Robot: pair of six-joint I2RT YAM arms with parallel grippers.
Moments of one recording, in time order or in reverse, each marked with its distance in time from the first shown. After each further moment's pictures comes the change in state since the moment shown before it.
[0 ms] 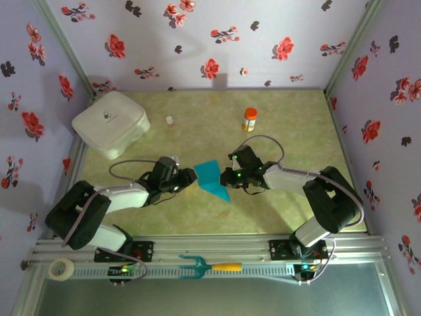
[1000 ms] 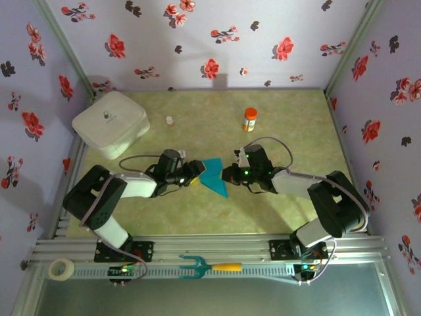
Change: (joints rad) left arm 0.034 0.187 0.111 0.125 0.143 -0.066; right arm -0.089 -0.057 -0.129 0.287 -0.196 0.101
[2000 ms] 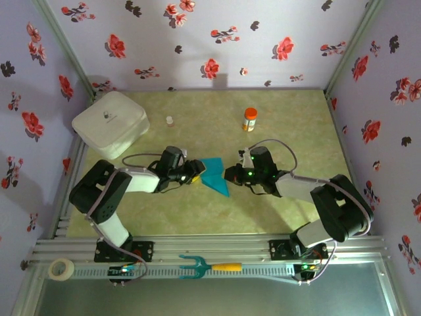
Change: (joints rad) left arm 0.020 0.072 0.060 -0.040 0.041 -0.008; right arm -0.032 -0.039 -0.069 0.099 -0.032 0.051
